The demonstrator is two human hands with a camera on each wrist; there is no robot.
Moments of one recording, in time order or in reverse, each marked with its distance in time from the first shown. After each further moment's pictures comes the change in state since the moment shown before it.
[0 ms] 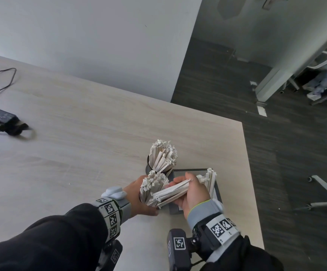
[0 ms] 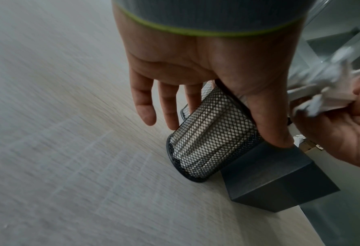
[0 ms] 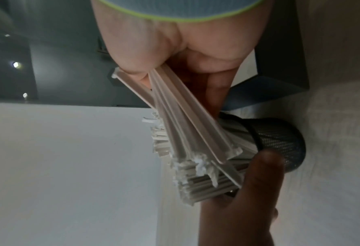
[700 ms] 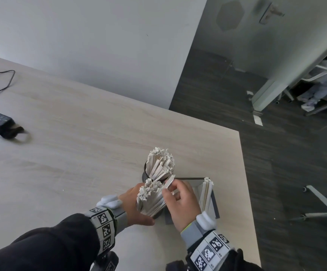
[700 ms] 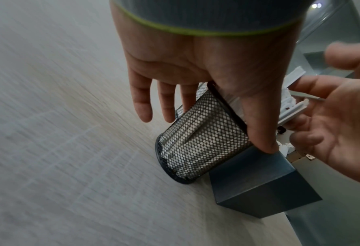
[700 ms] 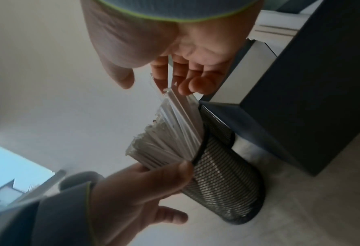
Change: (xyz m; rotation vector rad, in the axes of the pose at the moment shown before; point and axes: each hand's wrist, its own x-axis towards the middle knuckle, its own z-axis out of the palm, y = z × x) left_hand 0.002 -0.003 -0.001 0.089 0.023 -0.020; right_hand 0.000 0.015 -0.008 -0.798 -0.111 -0.780
